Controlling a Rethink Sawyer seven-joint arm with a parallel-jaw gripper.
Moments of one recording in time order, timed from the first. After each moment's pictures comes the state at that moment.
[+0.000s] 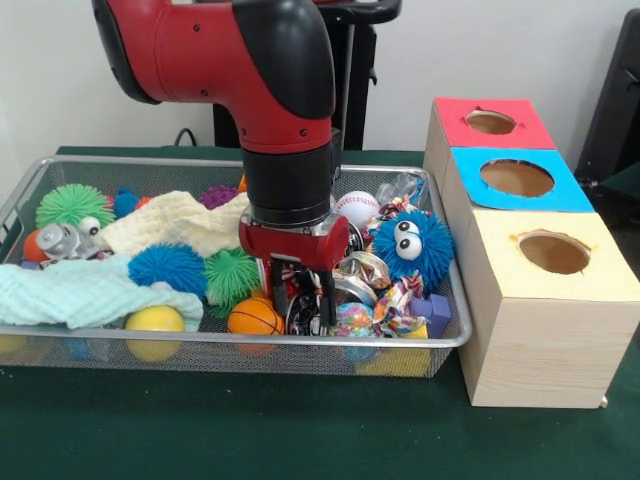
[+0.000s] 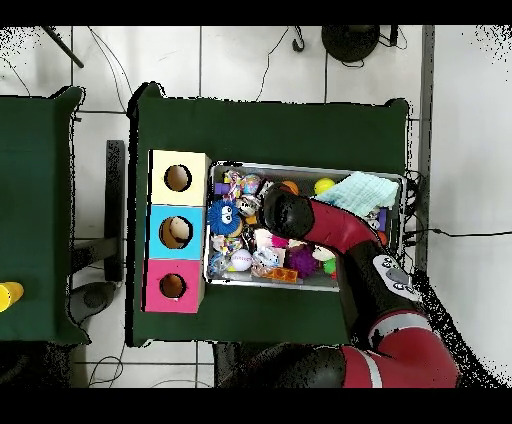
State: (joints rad) arm -0.45 -0.42 0.18 1.60 -0.06 0.24 1.91
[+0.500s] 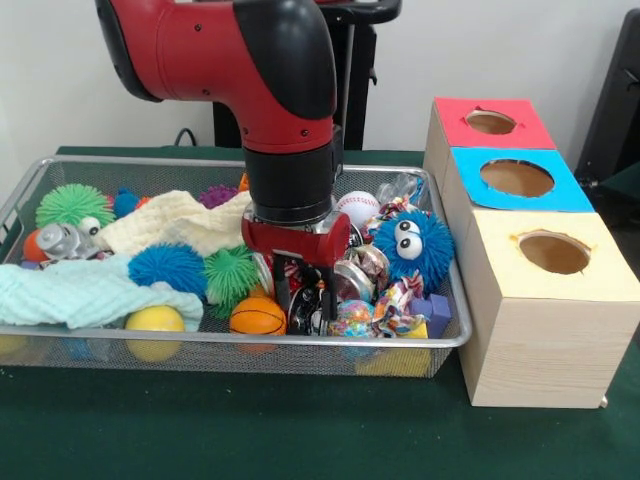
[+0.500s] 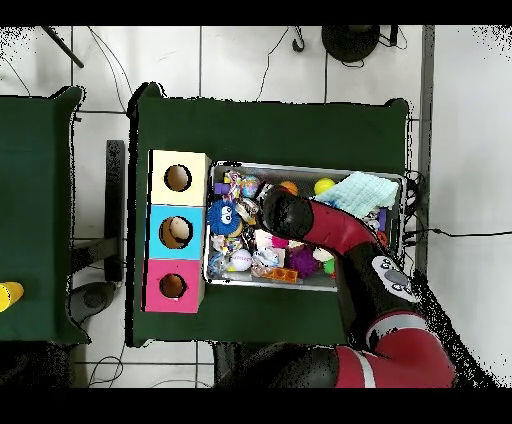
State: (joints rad) arm -0.43 -0.42 0.15 1.60 -0.03 0.27 1.91
